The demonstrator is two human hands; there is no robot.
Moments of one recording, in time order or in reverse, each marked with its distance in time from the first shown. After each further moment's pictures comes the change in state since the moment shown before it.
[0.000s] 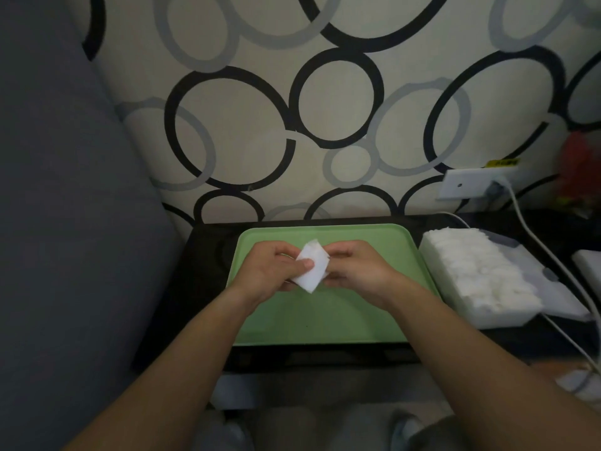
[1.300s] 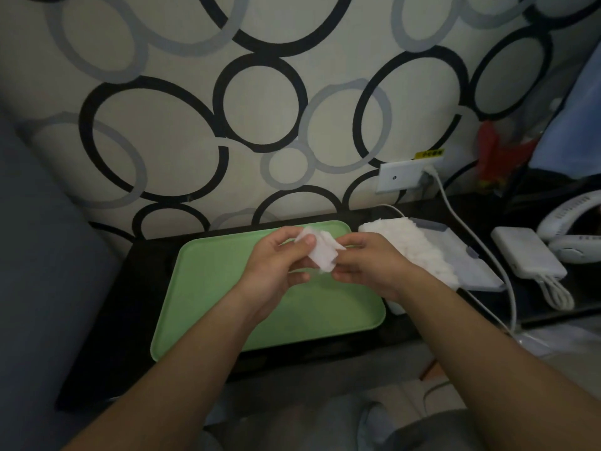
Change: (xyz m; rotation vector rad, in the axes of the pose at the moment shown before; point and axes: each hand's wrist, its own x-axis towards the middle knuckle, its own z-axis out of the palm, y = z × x) left_hand -0.005 0.041 0.101 -0.477 -0.193 0.057; right_hand -0.057 -0.007 -0.100 0.141 0.167 0.049
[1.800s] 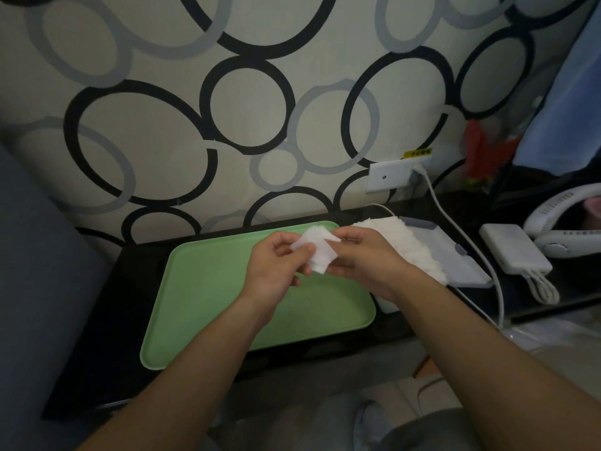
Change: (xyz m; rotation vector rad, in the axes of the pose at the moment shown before) left_hand 0.004 -0.012 0.016 0.219 0.160 0.100; right_hand -0.006 -0.002 -0.005 0.114 0.003 -0.089
